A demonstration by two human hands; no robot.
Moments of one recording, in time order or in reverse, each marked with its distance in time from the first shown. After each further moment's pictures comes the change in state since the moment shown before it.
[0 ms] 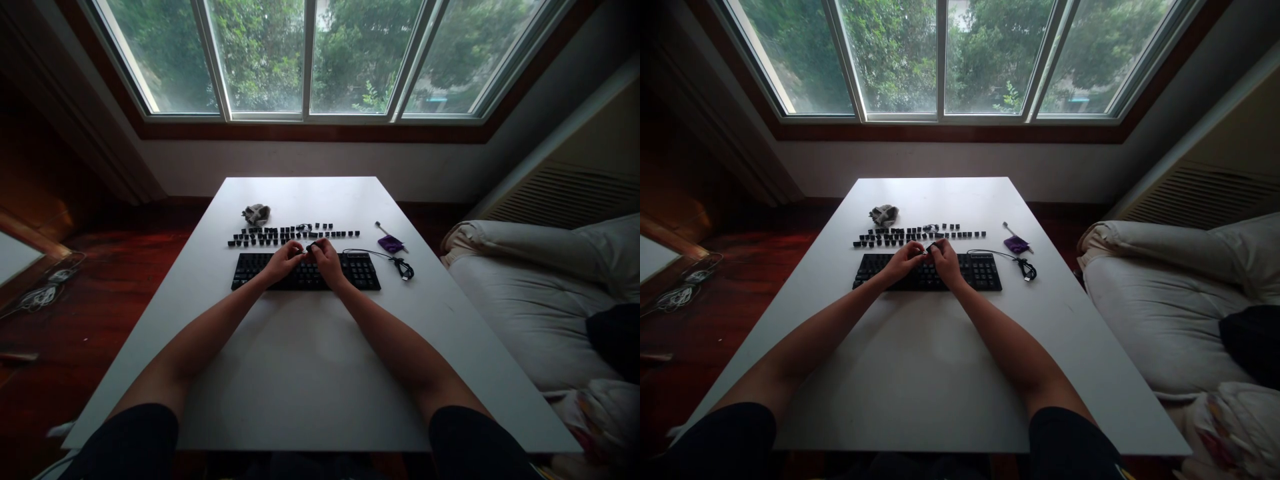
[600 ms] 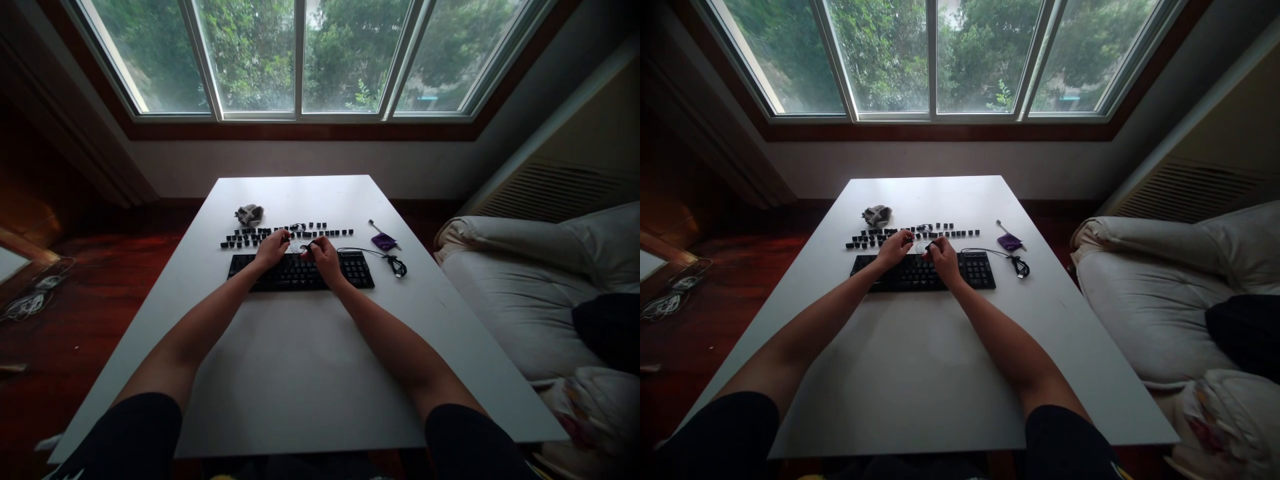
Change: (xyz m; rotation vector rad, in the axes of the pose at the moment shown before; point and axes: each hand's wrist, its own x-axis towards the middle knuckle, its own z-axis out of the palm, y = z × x) left_hand 0.041 -0.015 -0.019 0.561 0.135 0.031; right_hand 0.000 -0.006 -0.011 -0.026 0.058 -0.016
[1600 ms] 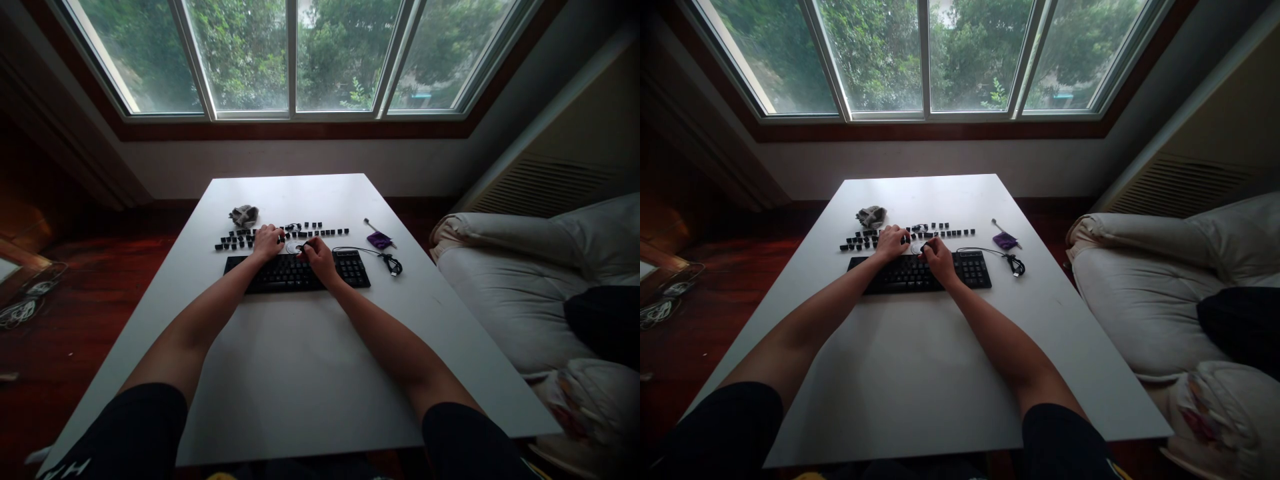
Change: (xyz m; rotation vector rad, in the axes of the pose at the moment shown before) left_hand 0.032 -0.014 0.012 0.459 -0.055 -0.002; right_hand 0.004 0.005 -0.005 -0.108 -0.007 -0.024
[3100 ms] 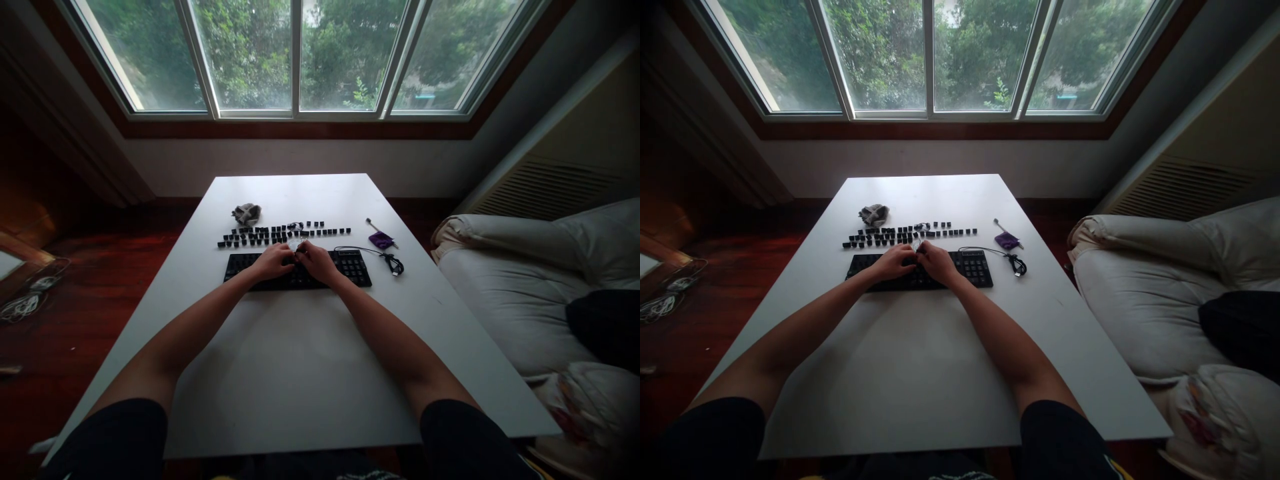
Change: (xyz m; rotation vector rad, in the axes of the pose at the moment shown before) left_hand -0.060 0.018 -0.028 -0.276 -0.200 0.381; right_hand -0.006 -0.018 -0.008 -0.650 -0.279 -0.268
